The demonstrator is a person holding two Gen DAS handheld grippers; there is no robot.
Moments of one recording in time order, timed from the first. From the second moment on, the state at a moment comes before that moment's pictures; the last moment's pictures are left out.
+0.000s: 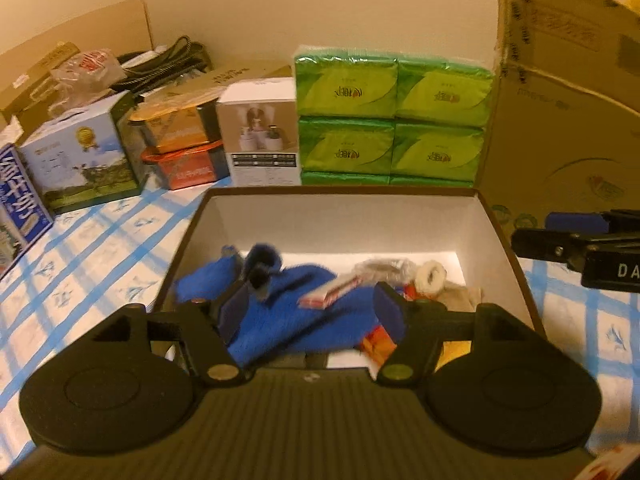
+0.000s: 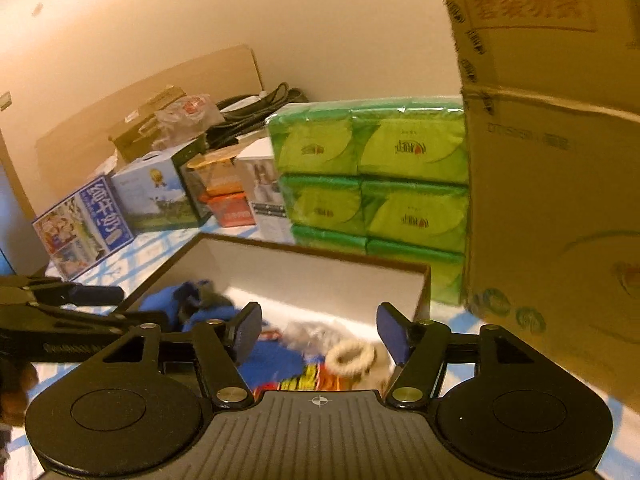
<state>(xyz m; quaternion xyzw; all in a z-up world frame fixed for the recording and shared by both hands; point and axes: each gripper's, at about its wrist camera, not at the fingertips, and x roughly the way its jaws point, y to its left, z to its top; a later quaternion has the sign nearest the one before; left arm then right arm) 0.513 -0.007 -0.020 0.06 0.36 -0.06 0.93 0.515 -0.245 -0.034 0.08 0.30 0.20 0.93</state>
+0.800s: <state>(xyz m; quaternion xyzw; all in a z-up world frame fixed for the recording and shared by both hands) 0.201 0.019 0.024 0.03 0.36 -0.01 0.93 0.235 -0.225 -0.001 0.08 0.32 0.20 0.92</state>
